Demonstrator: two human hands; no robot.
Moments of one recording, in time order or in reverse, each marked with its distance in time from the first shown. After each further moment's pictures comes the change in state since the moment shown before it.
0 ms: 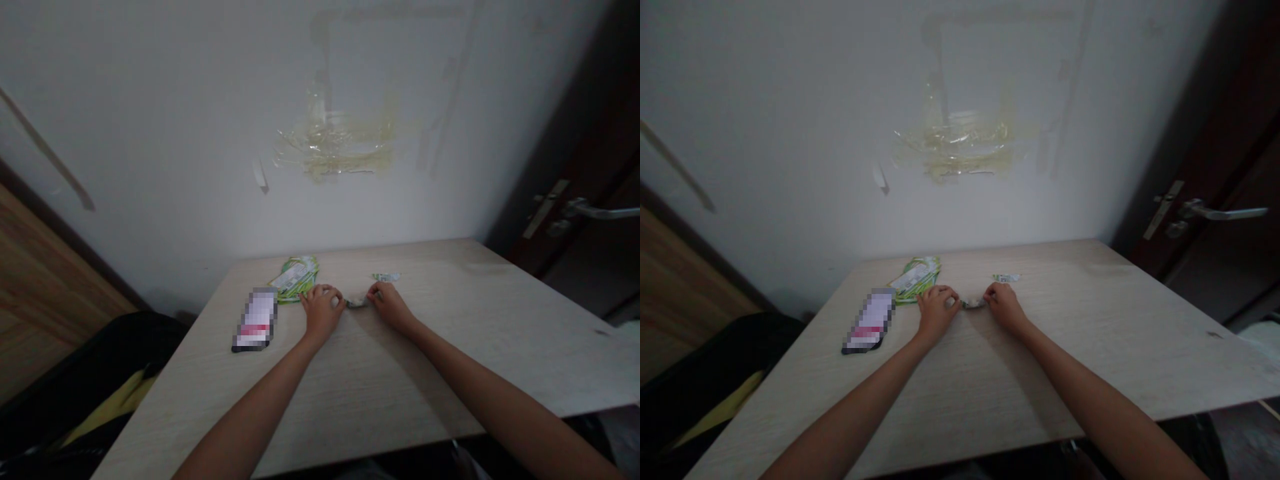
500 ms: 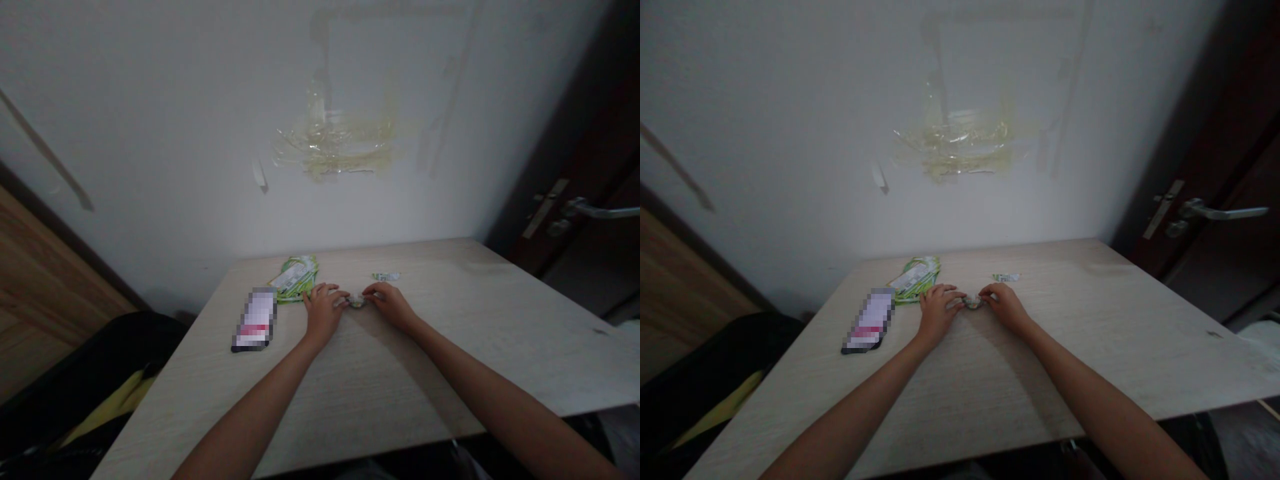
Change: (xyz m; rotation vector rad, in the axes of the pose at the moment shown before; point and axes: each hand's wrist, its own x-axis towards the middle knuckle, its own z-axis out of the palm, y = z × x) left_hand -0.003 0.000 -0.001 -0.026 -0.051 0.087; right_hand 0.001 -0.005 -0.010 0.115 -0.069 -0.114
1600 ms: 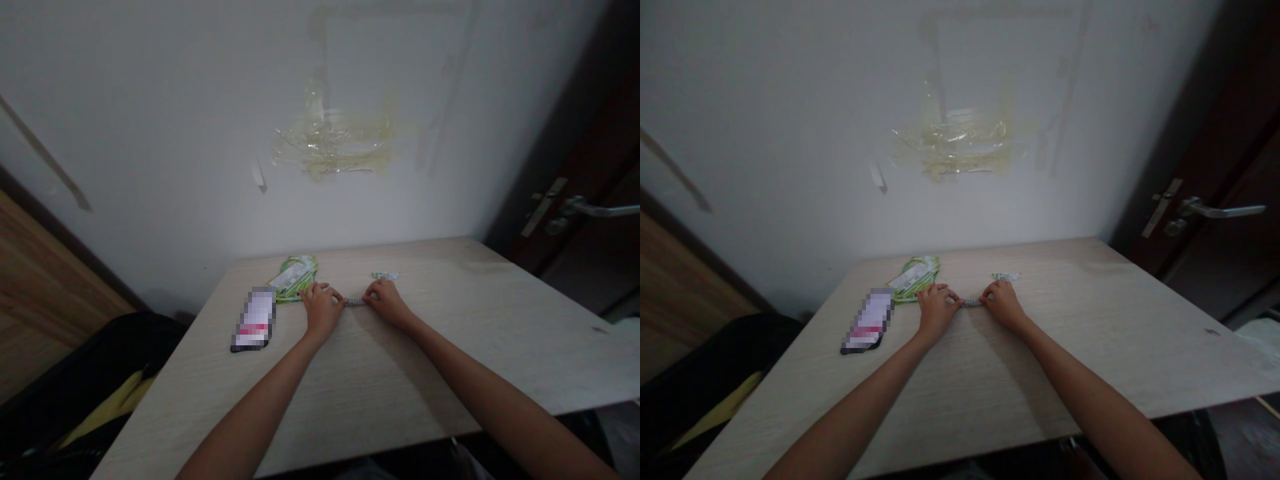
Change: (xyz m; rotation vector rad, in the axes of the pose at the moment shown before) left_hand 0.008 0.002 0.002 0.078 0.019 -0.121; right_hand 0.007 0.021 0.014 -0.269 -0.013 0.044
